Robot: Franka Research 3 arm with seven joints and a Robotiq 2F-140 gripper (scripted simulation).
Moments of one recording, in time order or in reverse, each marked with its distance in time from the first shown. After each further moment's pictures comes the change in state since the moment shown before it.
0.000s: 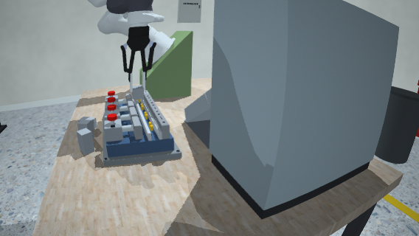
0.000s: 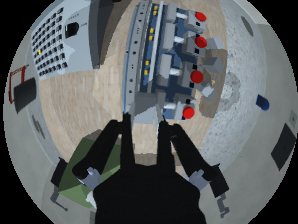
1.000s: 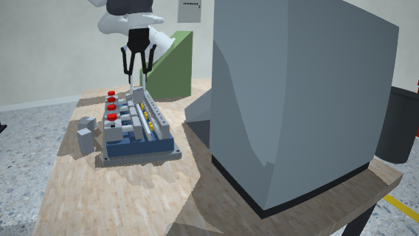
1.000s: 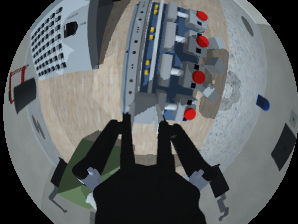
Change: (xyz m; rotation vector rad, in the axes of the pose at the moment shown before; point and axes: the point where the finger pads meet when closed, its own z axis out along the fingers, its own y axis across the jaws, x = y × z) arm 0.000 -0.001 0.007 0.001 0.001 0.001
